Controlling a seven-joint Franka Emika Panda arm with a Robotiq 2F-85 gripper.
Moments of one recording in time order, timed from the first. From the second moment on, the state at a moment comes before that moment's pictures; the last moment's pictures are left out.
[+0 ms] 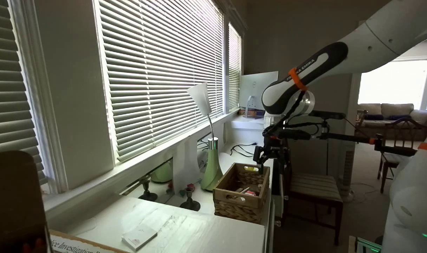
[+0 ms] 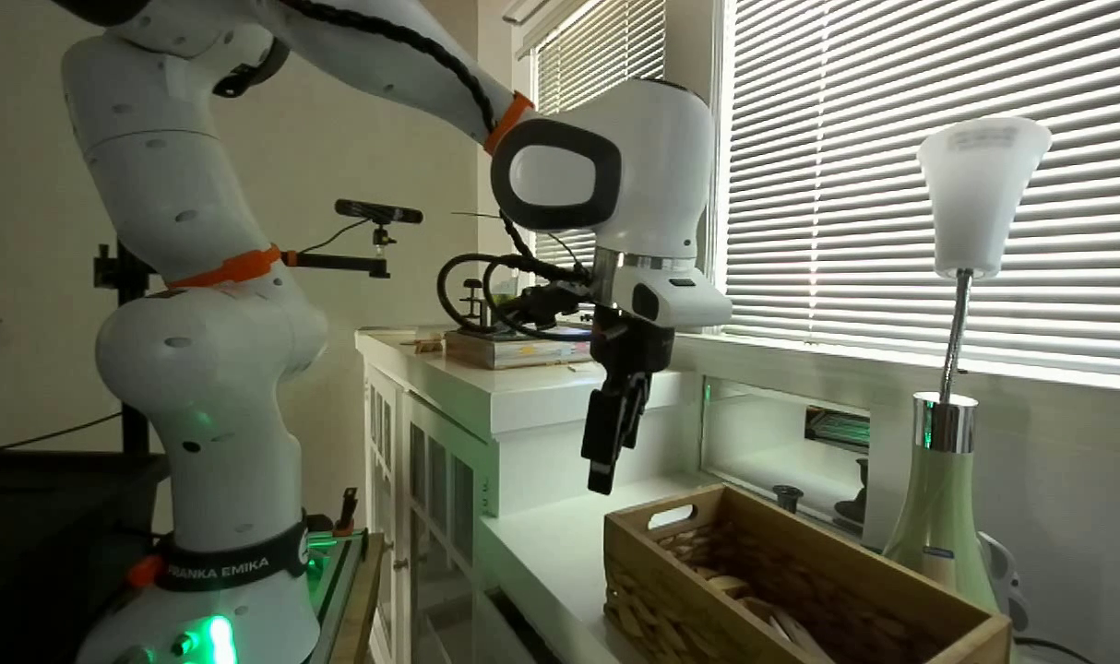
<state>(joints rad) -0.18 -0.36 -0.23 -2.56 0.11 2.10 0.14</state>
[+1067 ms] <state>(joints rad) -0.26 -0.13 -0.25 -2.43 0.23 2.06 0.38</state>
